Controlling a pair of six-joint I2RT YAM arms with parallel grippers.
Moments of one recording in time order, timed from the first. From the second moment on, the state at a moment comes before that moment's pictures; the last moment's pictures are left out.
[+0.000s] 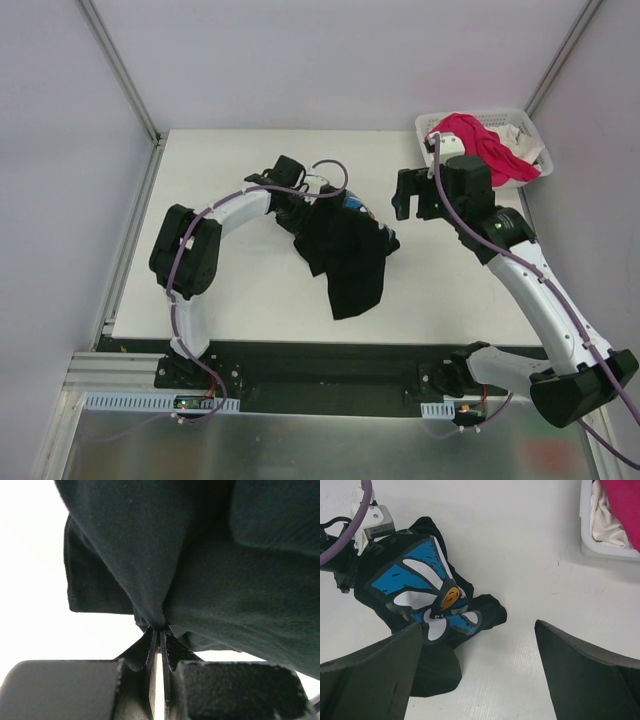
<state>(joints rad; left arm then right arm) -0.47 1.94 1.43 -0.60 0.33 0.15 0.45 1.14 1.26 -0.64 0.09 0.15</state>
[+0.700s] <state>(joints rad) -0.47 1.53 1.28 -0.47 -0.12 0.02 0.43 1.22 1.18 -0.61 0.08 0.15</state>
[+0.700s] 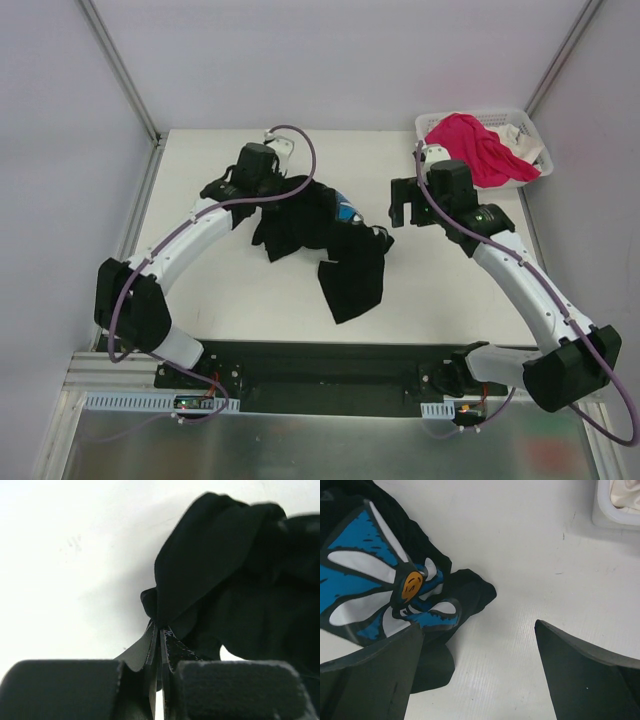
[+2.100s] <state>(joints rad) -0.46 1.06 1.21 -0.56 -0.84 -0.19 0.42 1.14 1.07 -0.60 0.04 0.18</state>
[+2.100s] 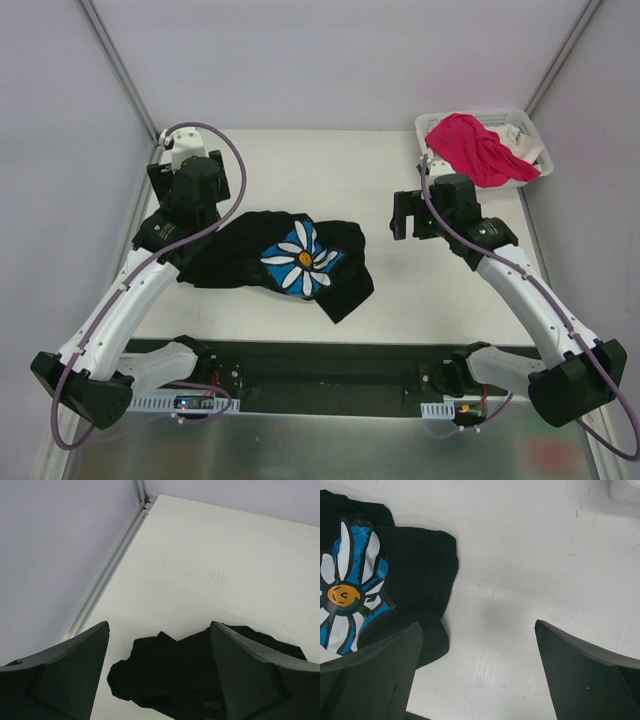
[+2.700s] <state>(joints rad) -0.46 1.17 1.19 -0.56 -0.51 -0.20 0.59 1.60 1.18 -0.51 -0.02 0.22</state>
